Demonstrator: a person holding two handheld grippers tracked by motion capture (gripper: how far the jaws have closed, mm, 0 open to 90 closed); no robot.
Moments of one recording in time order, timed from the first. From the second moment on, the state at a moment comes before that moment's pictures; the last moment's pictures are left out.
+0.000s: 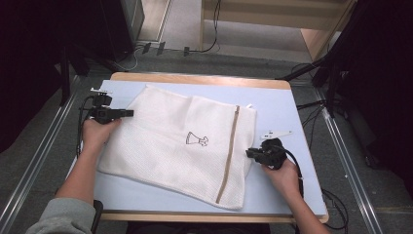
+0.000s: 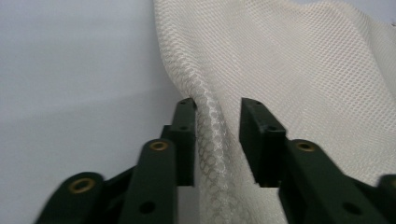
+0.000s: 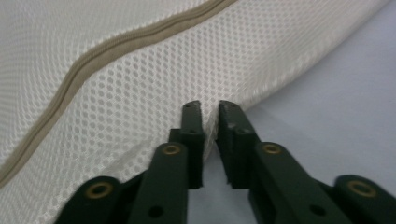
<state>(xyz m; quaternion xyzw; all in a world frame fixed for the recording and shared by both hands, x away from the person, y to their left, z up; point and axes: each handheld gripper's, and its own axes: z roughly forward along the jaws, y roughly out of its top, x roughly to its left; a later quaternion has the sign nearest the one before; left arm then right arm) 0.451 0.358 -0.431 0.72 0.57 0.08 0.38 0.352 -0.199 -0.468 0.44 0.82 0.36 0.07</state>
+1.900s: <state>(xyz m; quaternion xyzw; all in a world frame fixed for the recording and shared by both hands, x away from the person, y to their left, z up) 0.329 0.369 -0.444 0.74 0.59 0.08 0.31 0.495 -0.209 -0.471 0.52 0.77 0.34 0.14</state>
